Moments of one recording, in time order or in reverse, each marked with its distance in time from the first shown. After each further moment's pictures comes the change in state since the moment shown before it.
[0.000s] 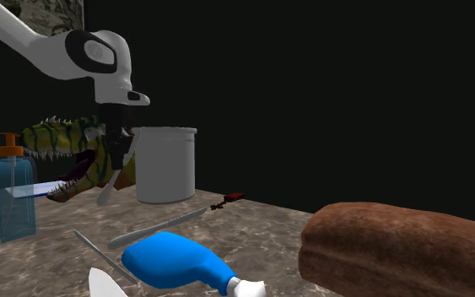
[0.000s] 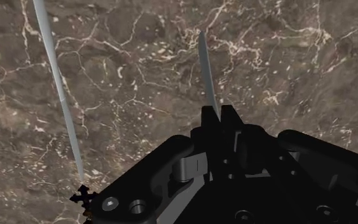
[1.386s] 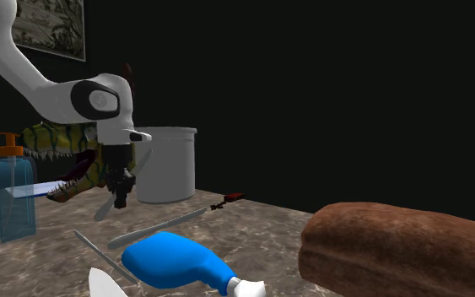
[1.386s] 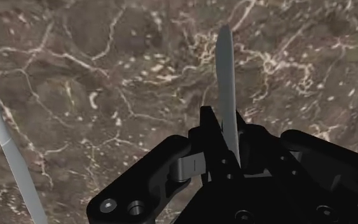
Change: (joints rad) arm -0.004 0.128 0.025 -0.169 -0.053 0.302 0.046
